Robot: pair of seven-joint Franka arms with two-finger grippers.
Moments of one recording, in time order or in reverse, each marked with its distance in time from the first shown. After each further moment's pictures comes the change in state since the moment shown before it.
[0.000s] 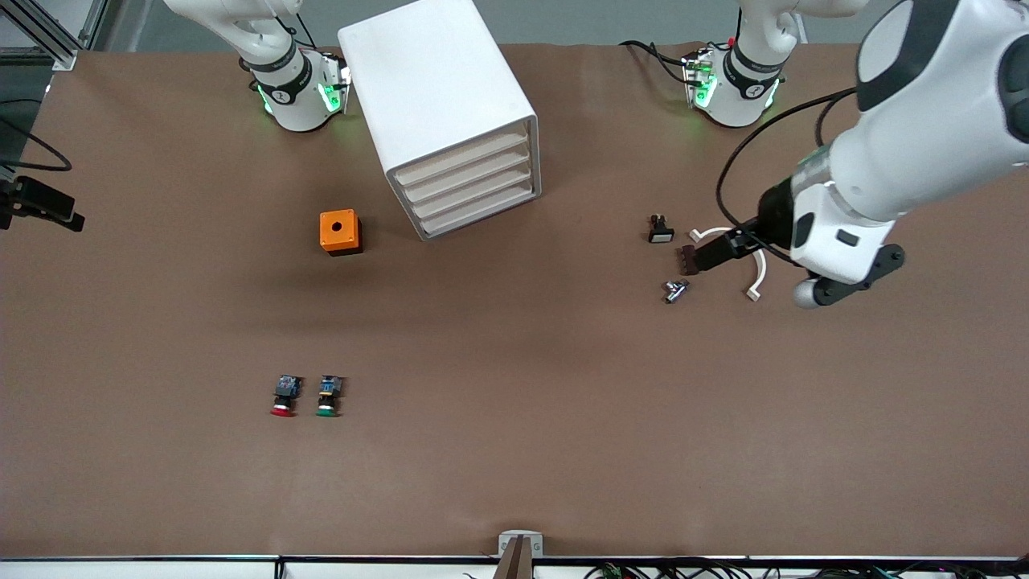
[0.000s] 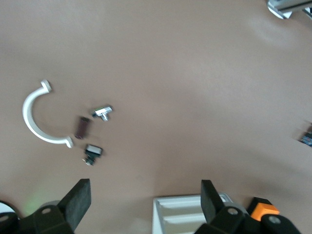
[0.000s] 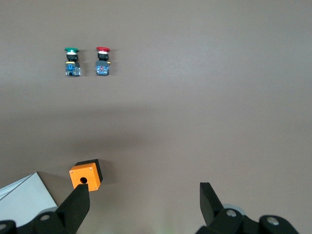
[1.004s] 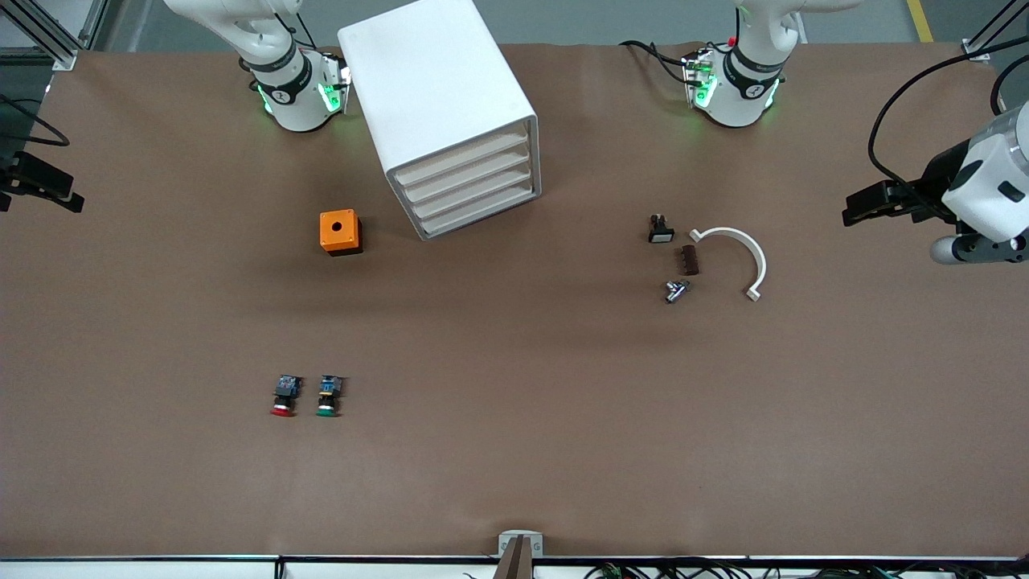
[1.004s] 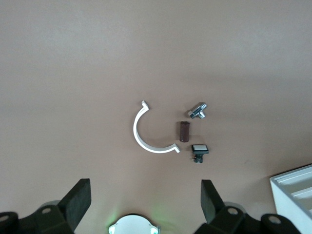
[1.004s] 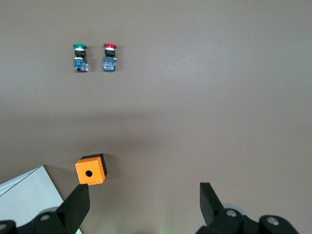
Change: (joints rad) left arm 0.168 -0.211 0.063 -0.244 0.153 -0.099 0.616; right arm 0.000 -0.036 0.003 -0.021 0.010 -0.013 -0.004
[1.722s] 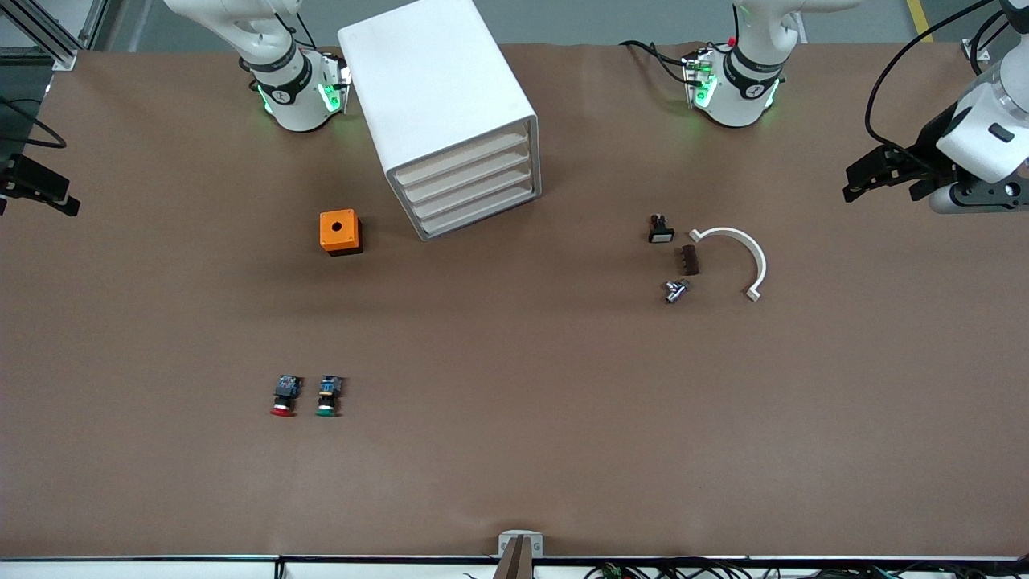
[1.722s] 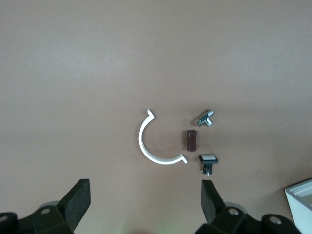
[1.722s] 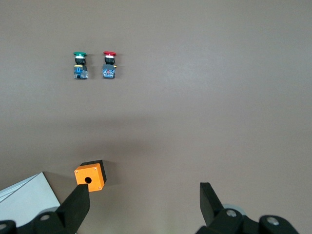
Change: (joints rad) left arm -0.002 -0.218 0.023 -0.303 0.001 0.222 0.041; right arm 0.000 -0.001 -0.003 -0.001 0.000 0.033 0.000
